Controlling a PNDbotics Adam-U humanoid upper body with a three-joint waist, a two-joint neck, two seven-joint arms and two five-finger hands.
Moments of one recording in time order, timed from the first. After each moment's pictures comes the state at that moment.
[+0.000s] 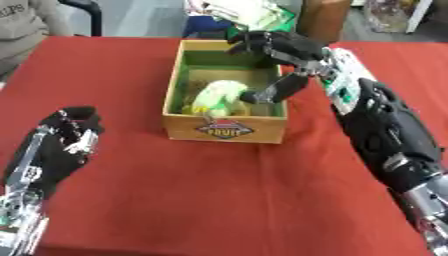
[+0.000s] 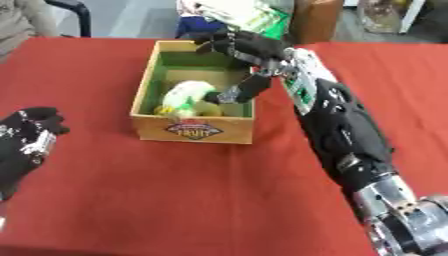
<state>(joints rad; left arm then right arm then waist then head) -0.21 0.33 -0.11 -1.73 0.17 0.02 0.00 -1.07 -0.23 0.09 -0.84 0.92 -0.82 0.19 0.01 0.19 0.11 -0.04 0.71</state>
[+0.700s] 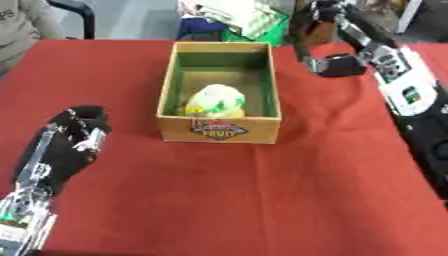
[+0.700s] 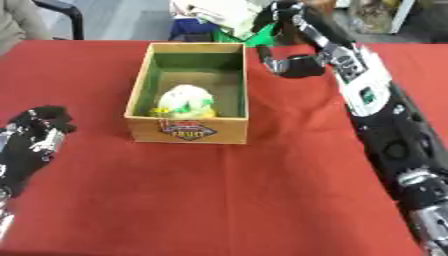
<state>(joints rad) -0.19 0.33 -0.09 -1.73 0.16 0.02 0.02 -0.84 -0.46 0.10 -1.15 0.23 -0.66 0.27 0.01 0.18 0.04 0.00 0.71</state>
